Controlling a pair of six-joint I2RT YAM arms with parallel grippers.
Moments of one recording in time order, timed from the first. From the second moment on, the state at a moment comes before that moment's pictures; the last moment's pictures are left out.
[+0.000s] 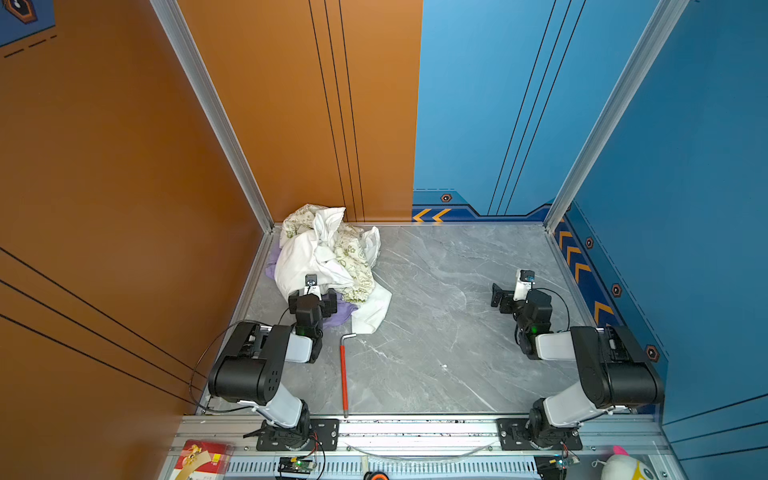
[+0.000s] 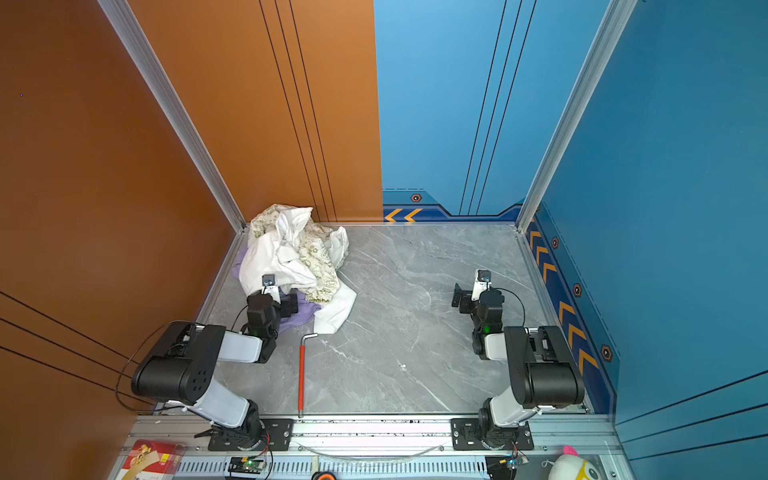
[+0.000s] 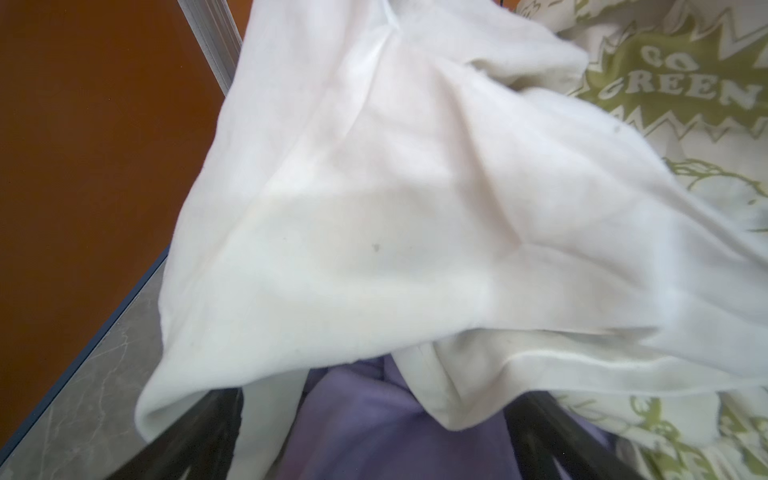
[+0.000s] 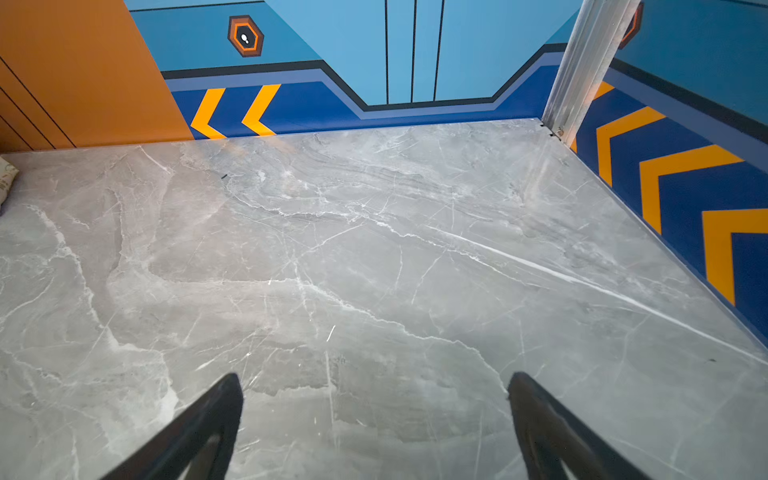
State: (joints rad) left arm -0.09 1.59 0.34 0.90 -0.30 0.03; right arm 0.00 1.55 0.36 0.87 0.02 0.06
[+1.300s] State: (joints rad) left arm -0.06 1.59 0.35 0.89 -0.27 0.02; right arm 0.00 1.55 0.36 0.85 0.06 0.06
